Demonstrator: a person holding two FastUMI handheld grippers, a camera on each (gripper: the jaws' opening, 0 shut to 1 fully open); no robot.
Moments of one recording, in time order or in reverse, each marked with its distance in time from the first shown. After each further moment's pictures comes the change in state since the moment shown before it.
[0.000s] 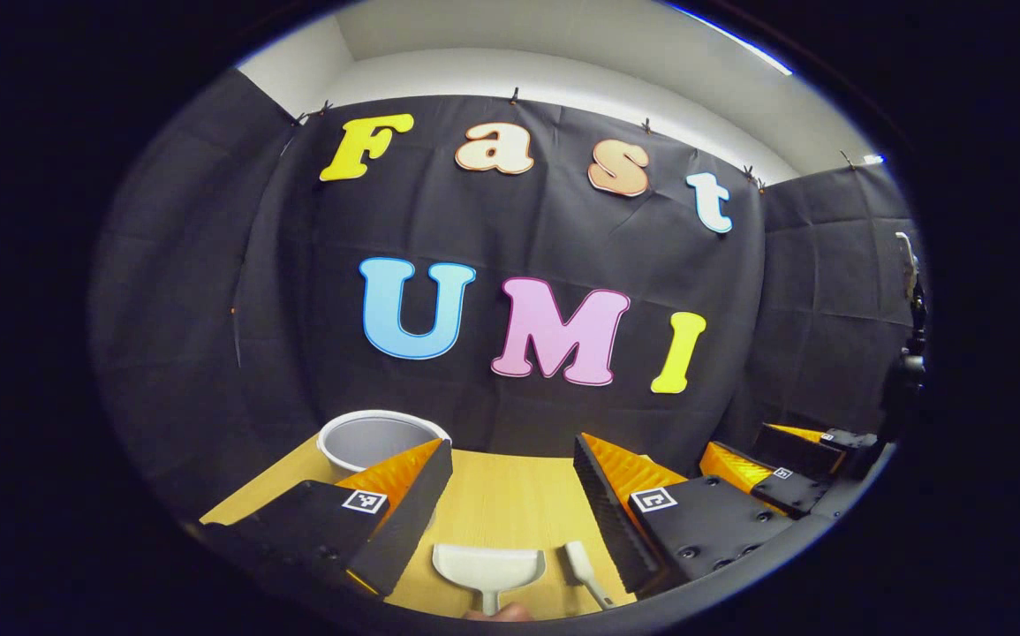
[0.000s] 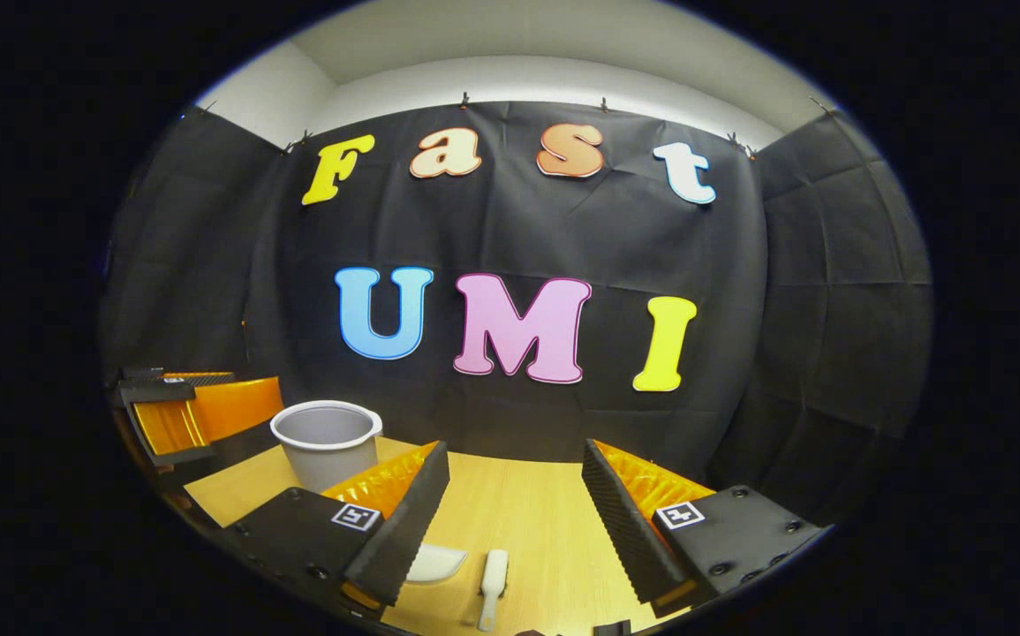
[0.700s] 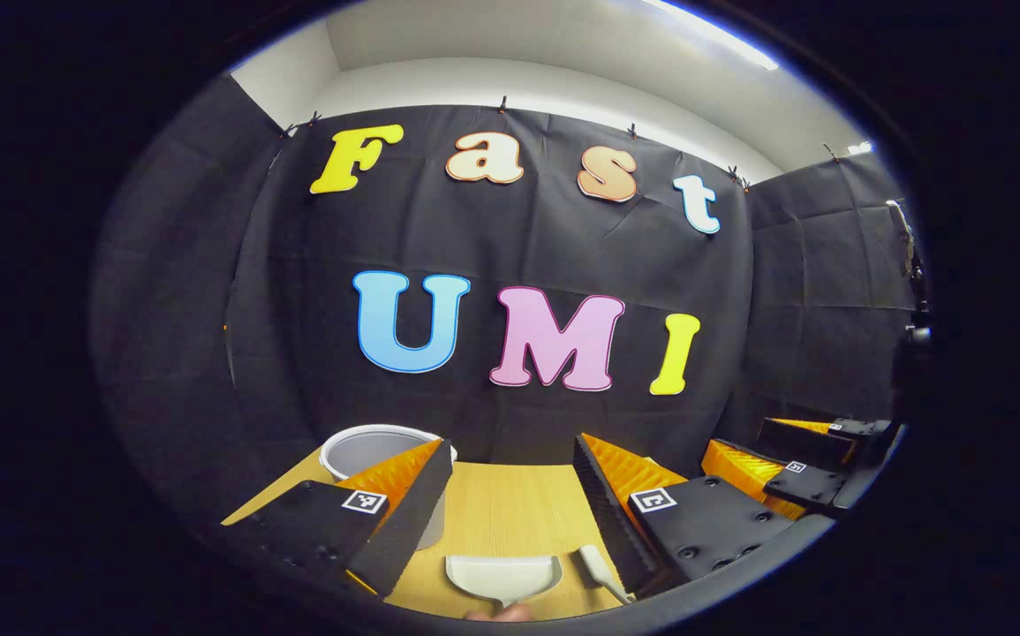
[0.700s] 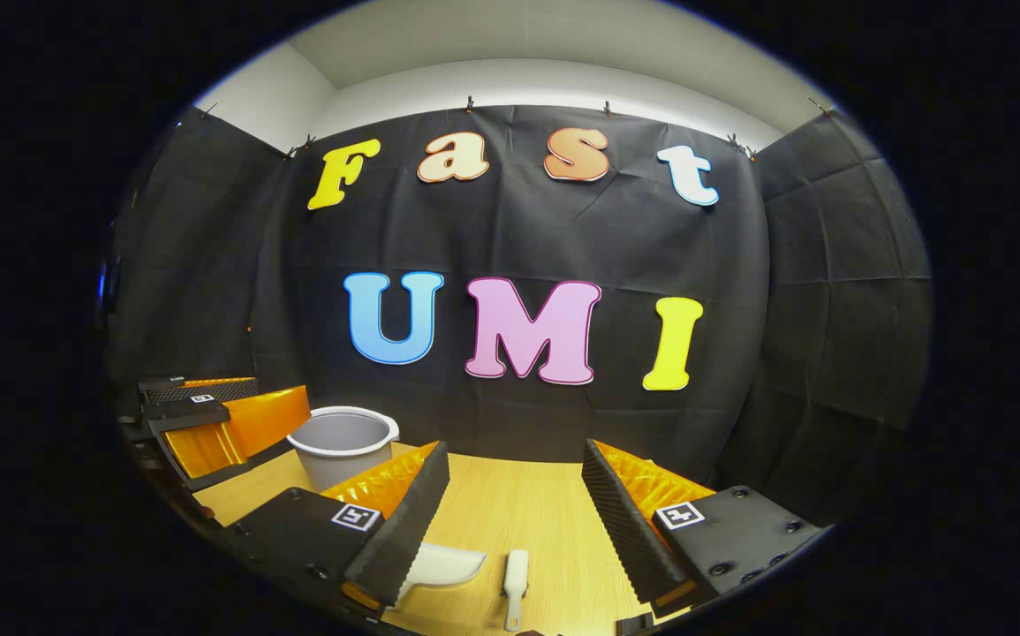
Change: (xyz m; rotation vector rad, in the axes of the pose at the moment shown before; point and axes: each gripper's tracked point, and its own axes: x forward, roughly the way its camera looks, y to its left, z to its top) left arm 0.002 0.020 -0.008 0.065 -0.025 -0.007; right arm -0.004 0.021 -0.001 0.029 -0.008 -0.009
